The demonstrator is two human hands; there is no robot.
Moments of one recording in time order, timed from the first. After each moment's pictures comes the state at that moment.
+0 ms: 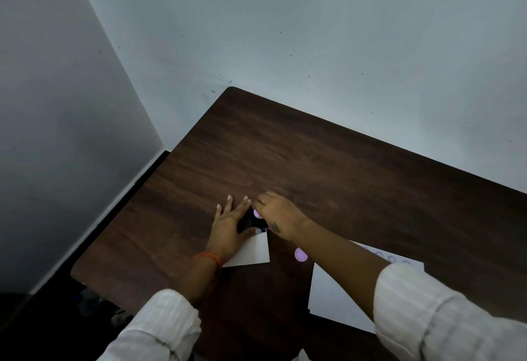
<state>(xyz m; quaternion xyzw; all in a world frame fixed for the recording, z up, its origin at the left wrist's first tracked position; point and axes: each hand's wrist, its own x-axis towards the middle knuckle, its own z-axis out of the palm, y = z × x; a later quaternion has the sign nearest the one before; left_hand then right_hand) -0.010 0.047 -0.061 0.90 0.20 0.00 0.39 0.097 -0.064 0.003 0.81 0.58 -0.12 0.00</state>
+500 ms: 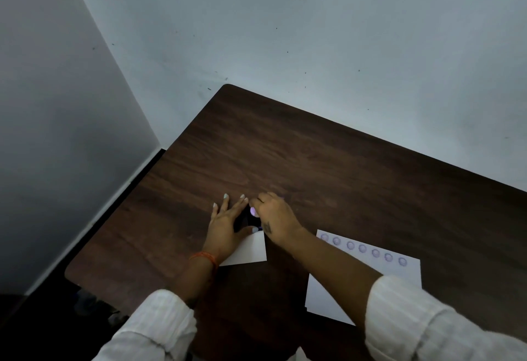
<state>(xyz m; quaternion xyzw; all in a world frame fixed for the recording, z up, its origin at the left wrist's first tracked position) -0.009 0.045 -0.060 0.89 0.20 0.01 0.40 0.083 -0.067 0.002 0.85 0.50 -0.13 -0.10</state>
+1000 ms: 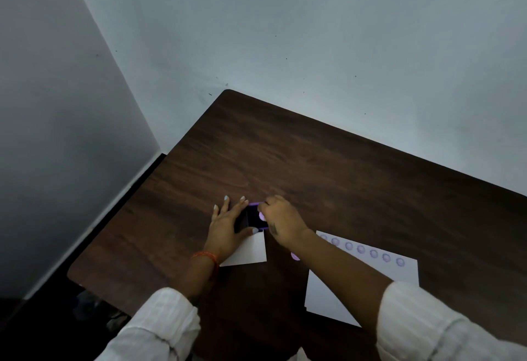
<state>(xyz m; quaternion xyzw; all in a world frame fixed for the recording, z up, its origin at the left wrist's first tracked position) -0.011 0.044 -0.054 0.89 0.21 0.00 0.40 0.082 -0.076 0.013 0.87 0.47 -0.15 -0.04</state>
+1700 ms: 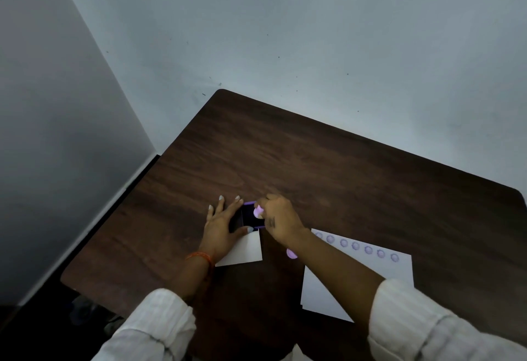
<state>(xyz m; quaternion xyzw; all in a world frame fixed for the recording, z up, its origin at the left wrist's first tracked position) -0.011 0.045 -0.056 0.89 0.21 0.00 0.40 0.087 -0.080 0.015 0.88 0.41 -0.19 -0.14</state>
